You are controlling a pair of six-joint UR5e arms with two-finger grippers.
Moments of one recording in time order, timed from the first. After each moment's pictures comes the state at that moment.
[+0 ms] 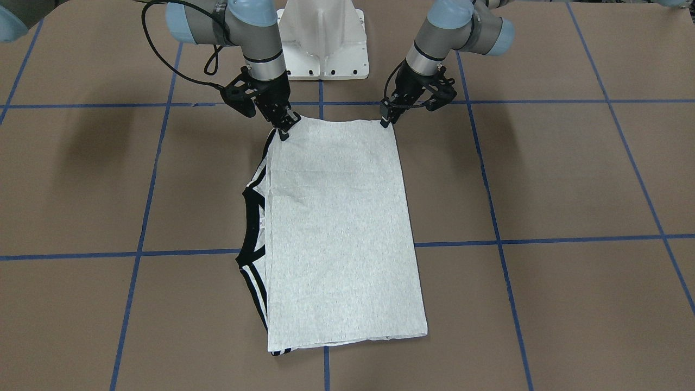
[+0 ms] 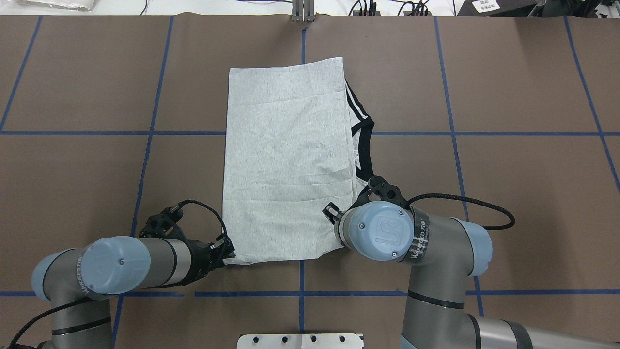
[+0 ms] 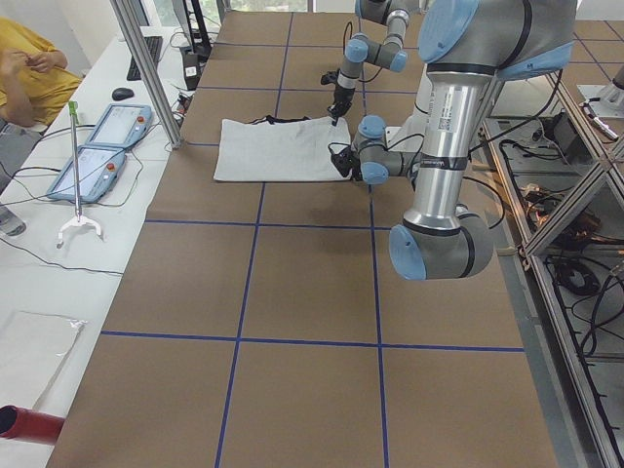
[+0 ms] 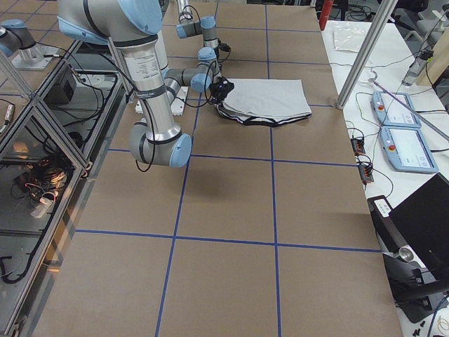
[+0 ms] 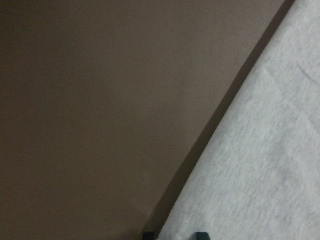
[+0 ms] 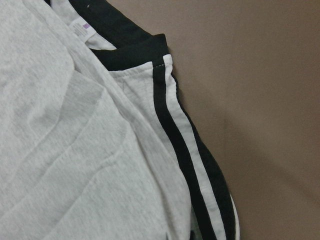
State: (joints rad) left arm -0.26 -1.78 -1.89 -2.14 -1.64 -2.08; right arm 0.30 -1.08 1.86 -1.50 1.58 2.13
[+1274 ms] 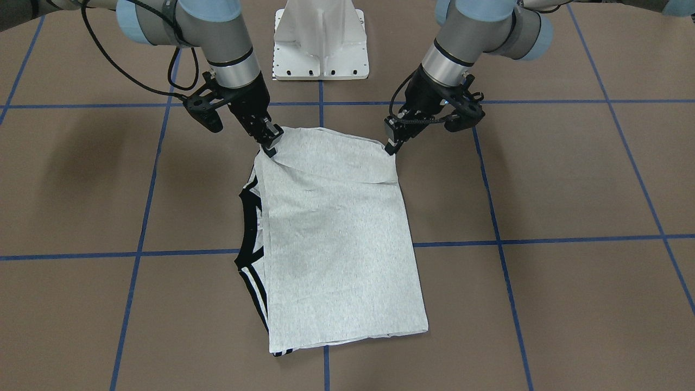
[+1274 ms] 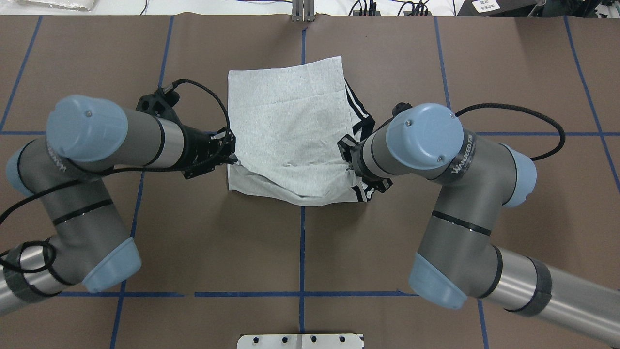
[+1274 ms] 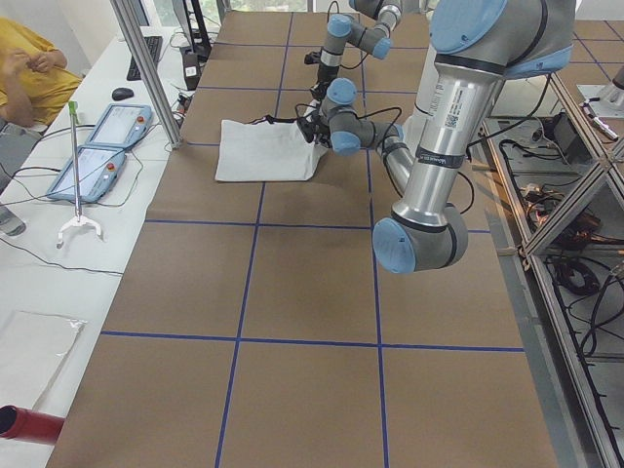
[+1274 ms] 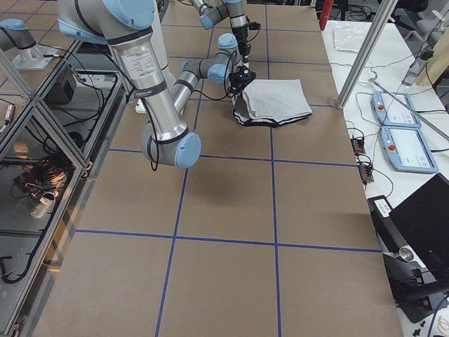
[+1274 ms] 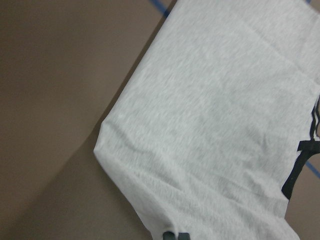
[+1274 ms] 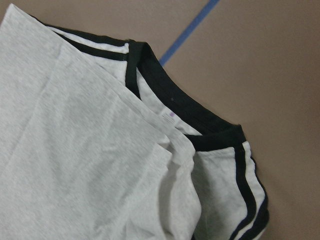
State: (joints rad) left arm -0.65 -2.02 -1.85 -1.99 -1.87 -1.81; right arm 0.56 -1.01 1.87 -1.50 1.76 2.03
